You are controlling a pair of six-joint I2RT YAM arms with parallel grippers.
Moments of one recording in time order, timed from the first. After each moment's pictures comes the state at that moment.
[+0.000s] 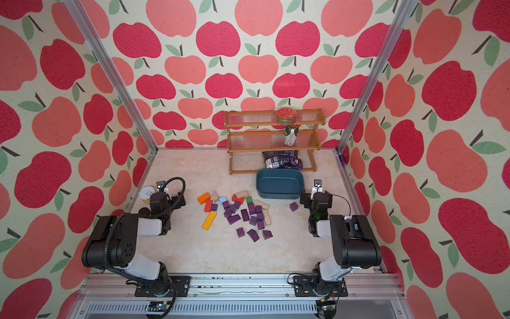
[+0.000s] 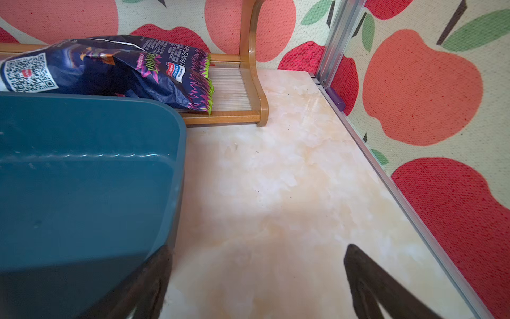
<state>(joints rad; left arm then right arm) 0.07 1.57 0.39 0.73 -0.14 -0.08 0.09 1.55 0.36 0.83 0.21 -0.07</state>
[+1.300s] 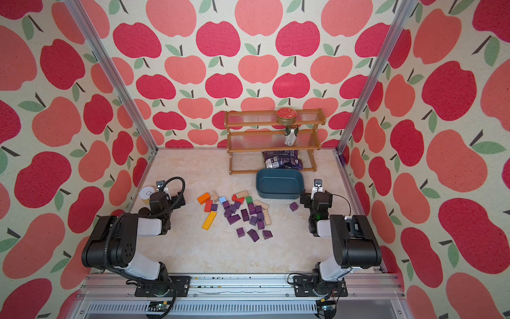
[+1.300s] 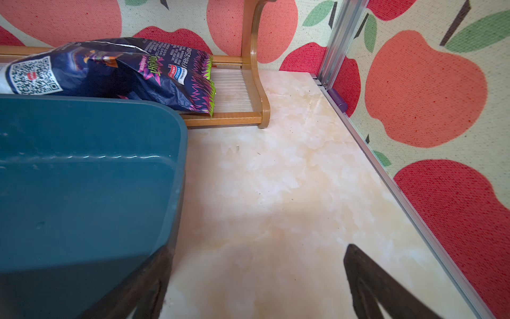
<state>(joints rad) 0.06 1.56 0.39 0.71 -0.14 -0.06 0.09 1.55 0.36 0.83 0.20 -0.07</state>
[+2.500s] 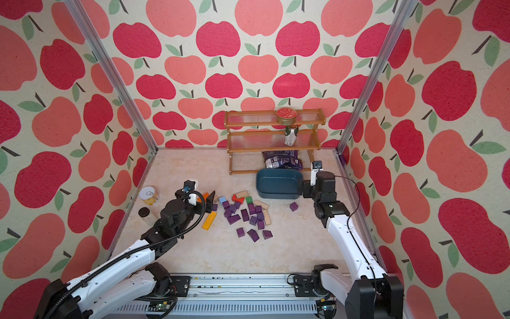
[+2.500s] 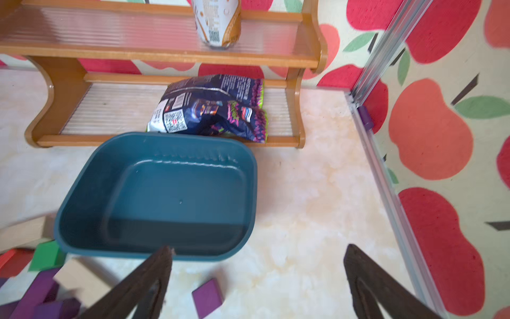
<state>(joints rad) -0.64 0.86 0.45 0.20 -0.35 -0.04 0.18 1.06 0.79 -0.29 0.07 0.00</state>
